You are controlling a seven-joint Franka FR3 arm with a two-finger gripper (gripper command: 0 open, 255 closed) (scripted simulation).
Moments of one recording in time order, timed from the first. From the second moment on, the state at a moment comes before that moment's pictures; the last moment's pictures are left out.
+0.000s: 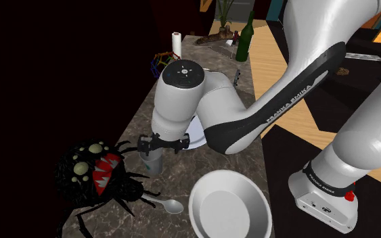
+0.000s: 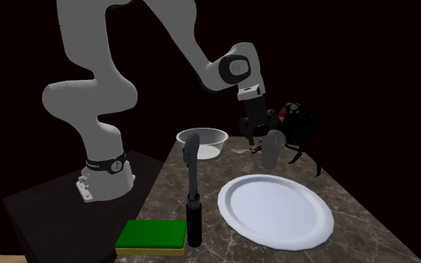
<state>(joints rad) -0.24 0.10 0.98 -2.37 -0.52 2.61 1.73</state>
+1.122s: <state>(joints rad) -0.27 0.03 1.02 -2.37 -0.38 2.58 1.62</state>
